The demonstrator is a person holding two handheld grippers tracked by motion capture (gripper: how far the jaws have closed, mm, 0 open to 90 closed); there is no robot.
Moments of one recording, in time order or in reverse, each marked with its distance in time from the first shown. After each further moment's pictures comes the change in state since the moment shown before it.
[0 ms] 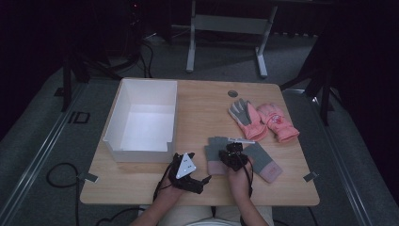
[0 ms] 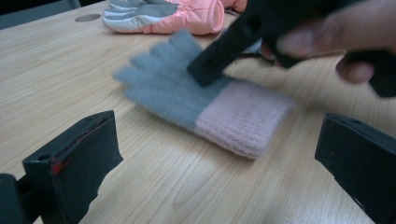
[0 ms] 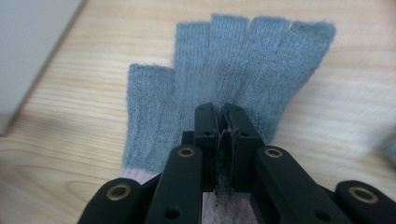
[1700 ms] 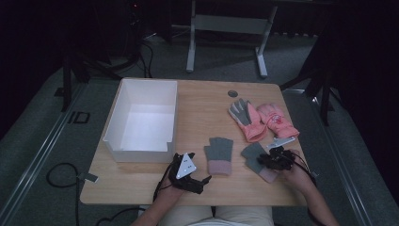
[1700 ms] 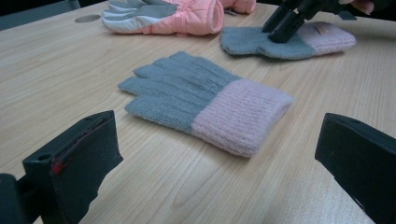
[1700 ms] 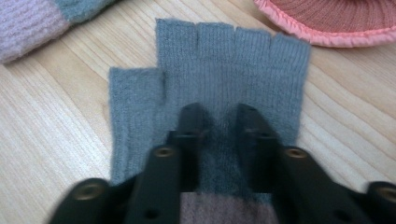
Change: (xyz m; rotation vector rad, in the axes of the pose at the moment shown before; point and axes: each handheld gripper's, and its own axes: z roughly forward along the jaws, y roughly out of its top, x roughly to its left) left arm -0.001 0.000 0.000 0.000 0.002 0.003; right arm -0.154 0.004 -0.047 0.153 0.148 -0.546
